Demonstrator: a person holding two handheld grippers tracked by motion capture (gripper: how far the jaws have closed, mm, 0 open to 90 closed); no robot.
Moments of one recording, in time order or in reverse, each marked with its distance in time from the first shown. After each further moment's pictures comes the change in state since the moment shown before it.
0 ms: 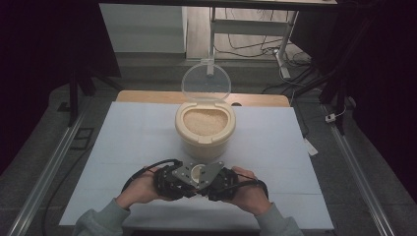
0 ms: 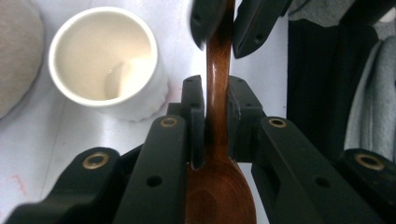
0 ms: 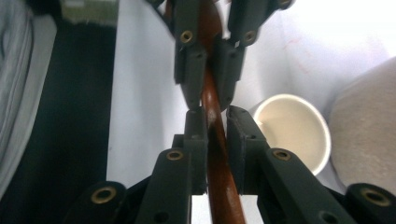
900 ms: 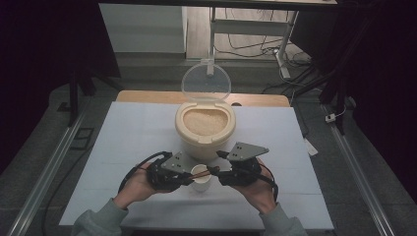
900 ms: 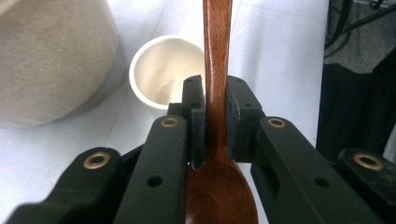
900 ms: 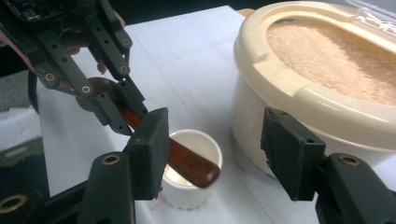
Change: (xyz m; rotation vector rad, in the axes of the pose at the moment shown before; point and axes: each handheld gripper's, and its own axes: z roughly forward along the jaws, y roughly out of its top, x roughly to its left) left arm 0.007 -0.010 -0.020 -0.136 0.139 -0.099; right arm -0.022 -0.033 -0.039 -0.332 -0.281 0.397
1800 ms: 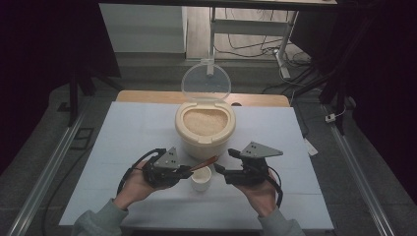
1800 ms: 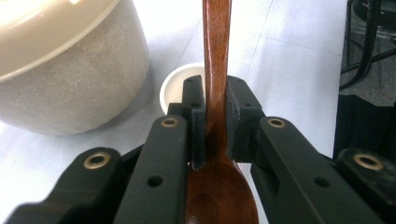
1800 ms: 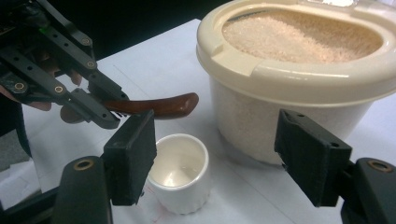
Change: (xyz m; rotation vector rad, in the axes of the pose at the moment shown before) left arm -0.001 -0.001 -0.009 -0.105 0.087 -0.039; right arm -0.008 -0.018 -0.008 -0.078 -0.067 0.220
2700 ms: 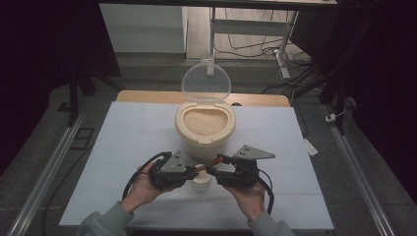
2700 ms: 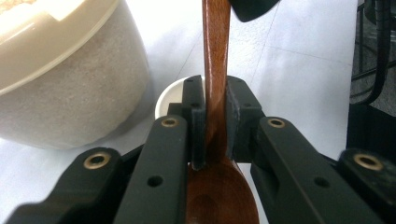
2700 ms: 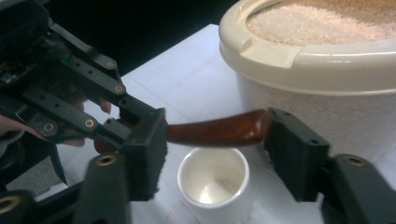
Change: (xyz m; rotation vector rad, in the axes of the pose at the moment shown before) left arm -0.011 0.004 0.012 -0.024 0.040 0.018; right arm 0.012 -0.009 0.018 -0.043 0.067 0.132
